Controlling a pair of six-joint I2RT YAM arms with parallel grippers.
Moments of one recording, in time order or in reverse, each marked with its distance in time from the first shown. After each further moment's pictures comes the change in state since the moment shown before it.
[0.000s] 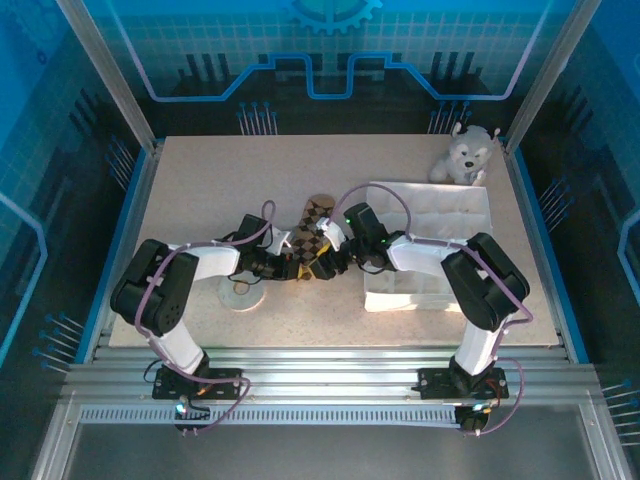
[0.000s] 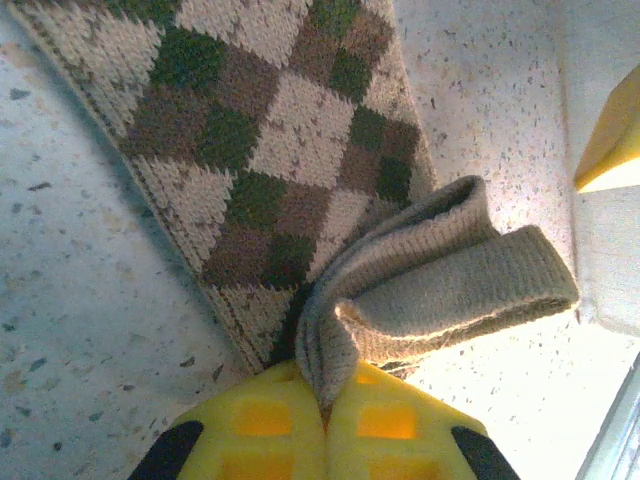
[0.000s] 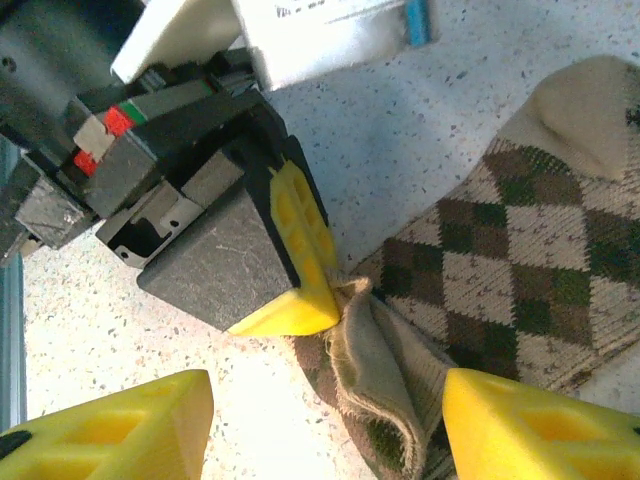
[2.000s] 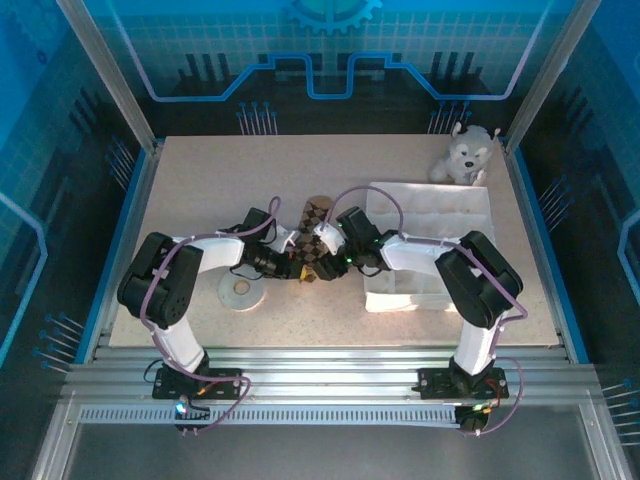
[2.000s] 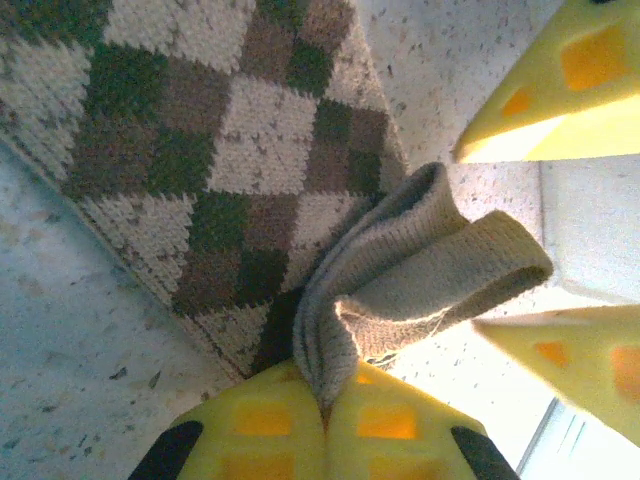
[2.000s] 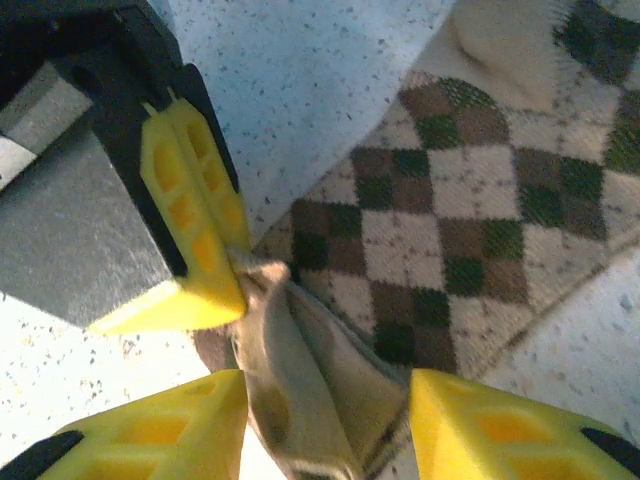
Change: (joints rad) left arm -0.005 0.051 0.105 -0.161 0.080 0.079; right arm 0.038 0.044 0.058 -0.125 0.187 -0.043
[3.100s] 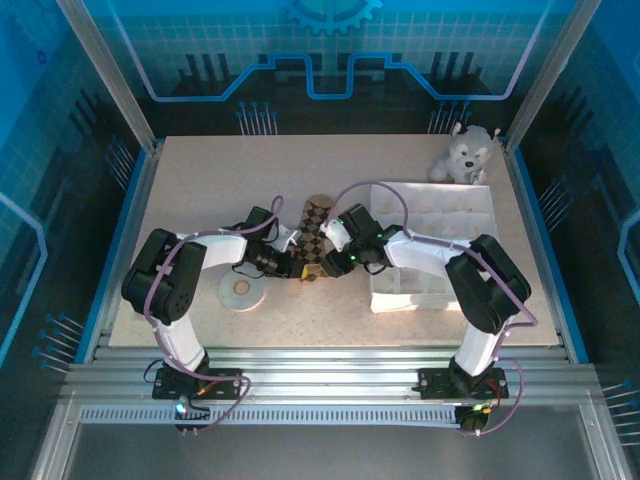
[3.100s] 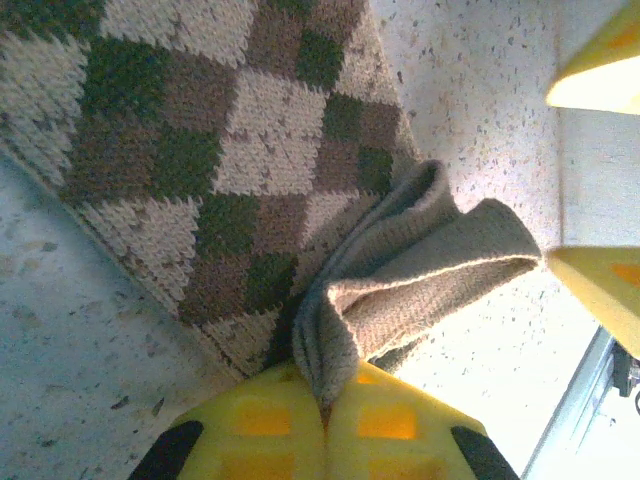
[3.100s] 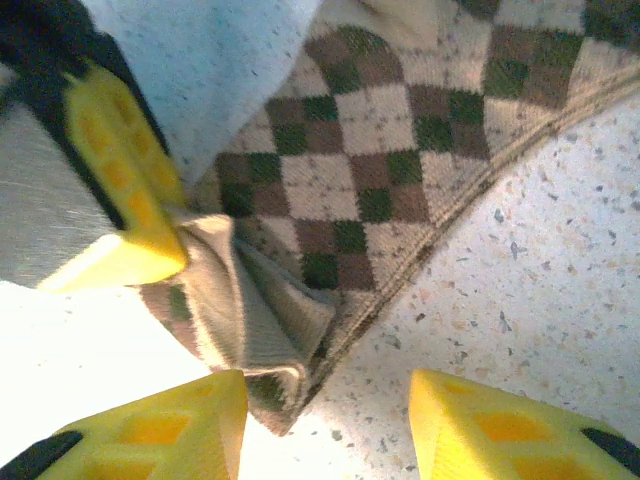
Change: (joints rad) left arm -0.004 0.034 0.028 -0.019 -0.006 0.010; right arm -0.003 -0.079 0.018 -0.157 0.142 0.024
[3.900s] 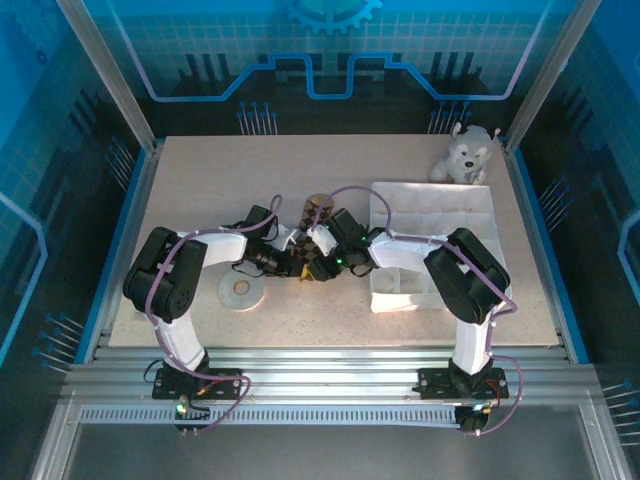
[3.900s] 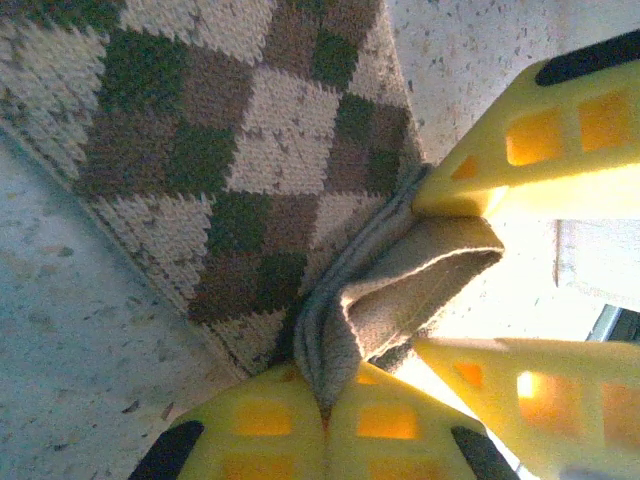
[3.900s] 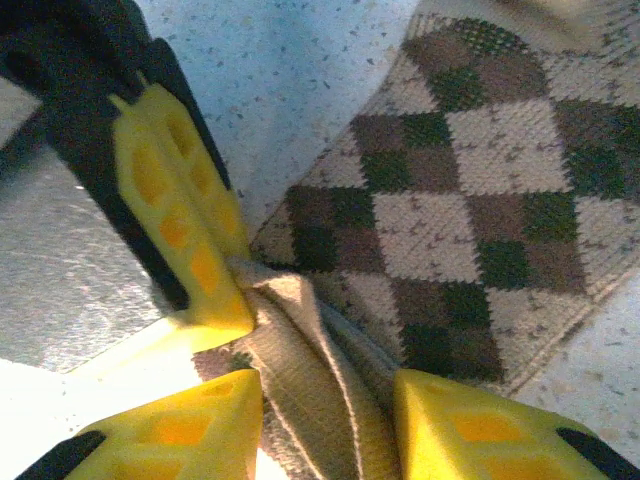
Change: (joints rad) left arm 0.010 0.015 0.016 -0.015 0.011 -0.016; right arm 0.047 0.139 0.068 0.043 -0.038 0.067
